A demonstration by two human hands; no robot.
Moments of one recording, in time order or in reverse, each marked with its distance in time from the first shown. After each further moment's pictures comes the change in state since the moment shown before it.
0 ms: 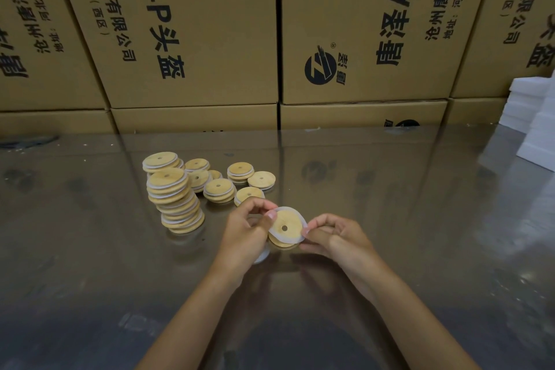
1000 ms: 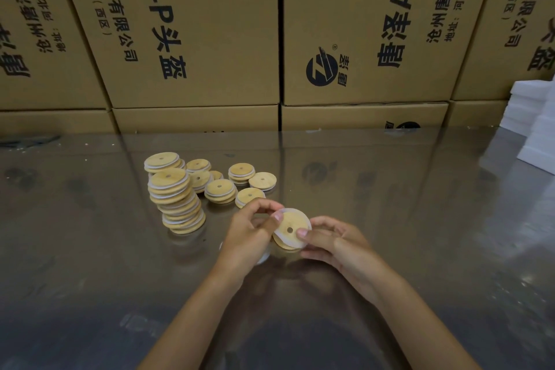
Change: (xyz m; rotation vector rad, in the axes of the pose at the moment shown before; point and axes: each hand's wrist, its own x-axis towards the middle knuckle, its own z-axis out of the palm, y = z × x) left_hand -0.005 0.007 0.000 -0.030 -0.084 0.002; right_hand -0.001 0.000 -0.004 0.045 -0.127 0.044
